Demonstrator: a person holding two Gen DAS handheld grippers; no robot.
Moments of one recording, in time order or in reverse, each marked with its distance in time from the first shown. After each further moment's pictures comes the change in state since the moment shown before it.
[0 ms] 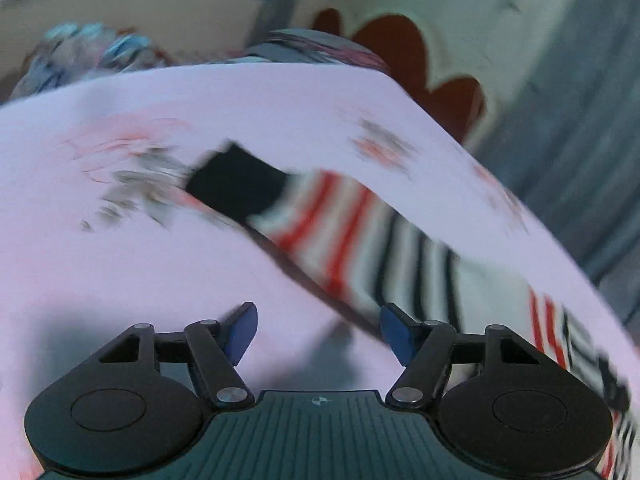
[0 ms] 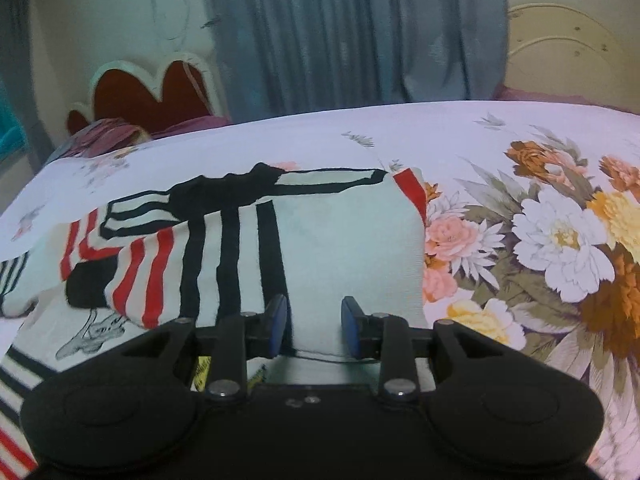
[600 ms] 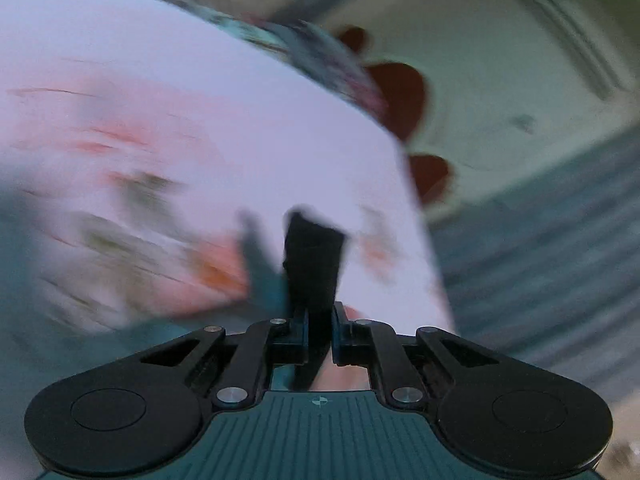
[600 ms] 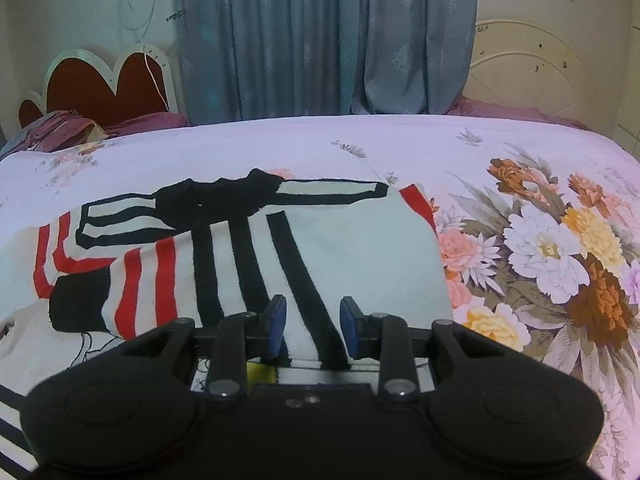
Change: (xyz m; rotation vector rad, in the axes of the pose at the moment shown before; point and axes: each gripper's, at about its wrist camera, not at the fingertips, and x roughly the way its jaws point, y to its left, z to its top) left arm 0.082 0.058 0.059 -0.386 0.014 -0.386; right arm 0.005 0.061 0.012 -0.009 -0.007 -0.179
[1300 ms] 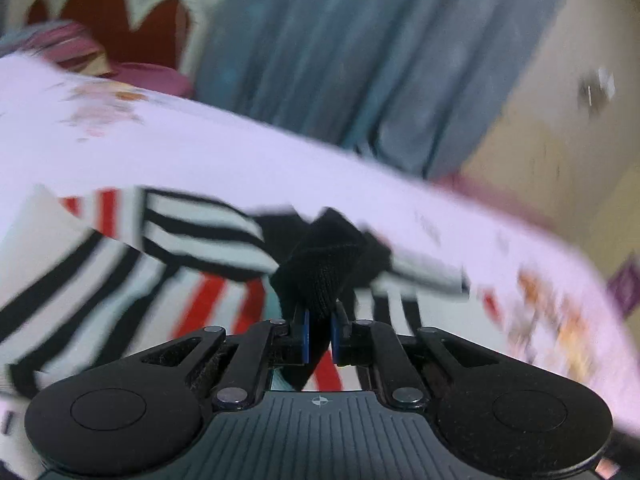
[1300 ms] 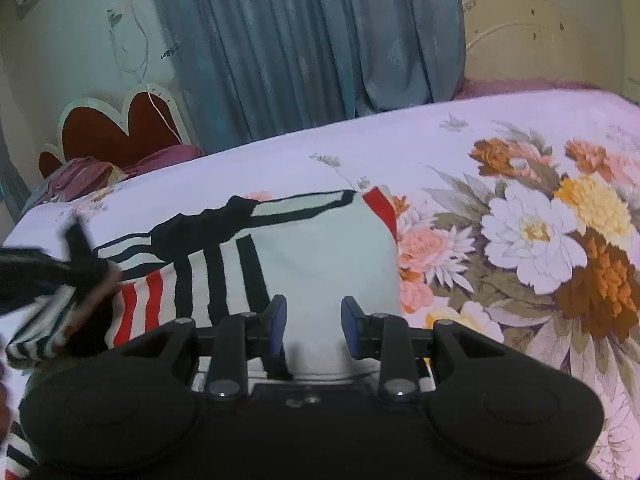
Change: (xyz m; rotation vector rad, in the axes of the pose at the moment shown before) left arm 0.088 -0.317 -0.349 0.905 0.440 -0.120; right arm -0.008 -0.077 0.002 0.140 -0.015 0.142
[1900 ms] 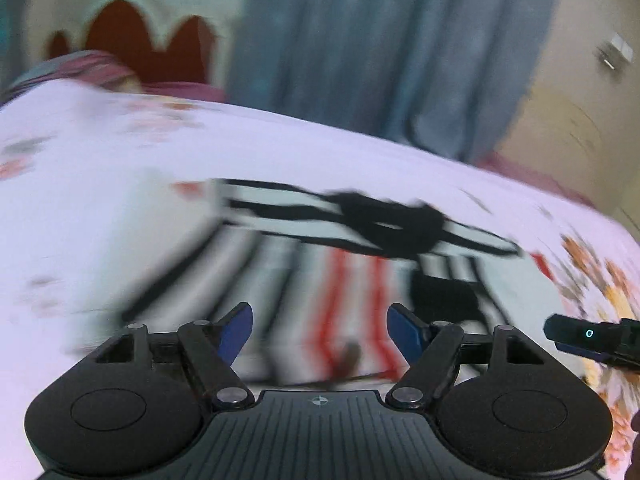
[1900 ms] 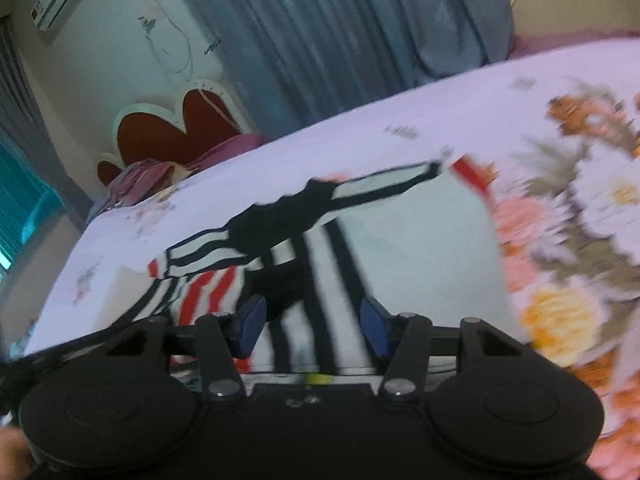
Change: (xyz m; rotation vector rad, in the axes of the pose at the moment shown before) left arm -0.074 0.057 -0.040 0.015 -0.054 0.148; right arm 0.027 0.029 0.004 0.092 0.083 0.240
